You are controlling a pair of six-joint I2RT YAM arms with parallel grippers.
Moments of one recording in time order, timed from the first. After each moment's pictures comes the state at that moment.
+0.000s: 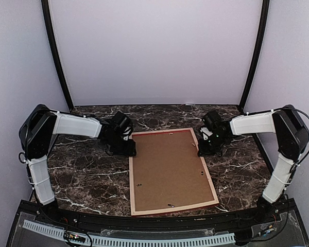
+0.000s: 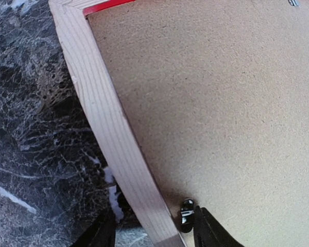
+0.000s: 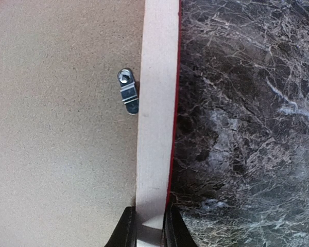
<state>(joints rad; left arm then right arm) -0.64 1.92 1.23 -0.44 0.05 -0.43 0.50 1.77 1.07 -0.50 -0.11 0.35</state>
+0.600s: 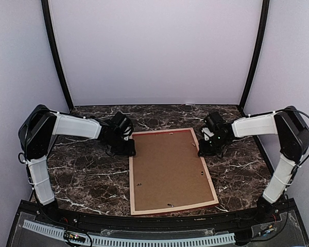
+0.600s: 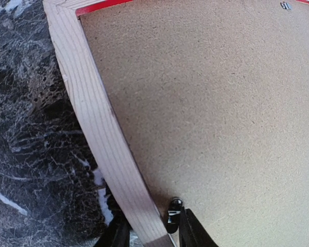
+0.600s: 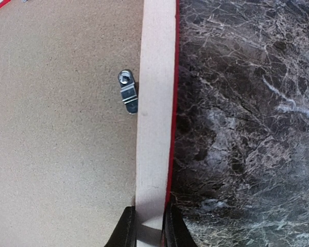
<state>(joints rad) -0.64 1.91 1.20 -0.39 0.07 -0.46 0.50 1.75 1.02 -0.43 -0.12 0.37</state>
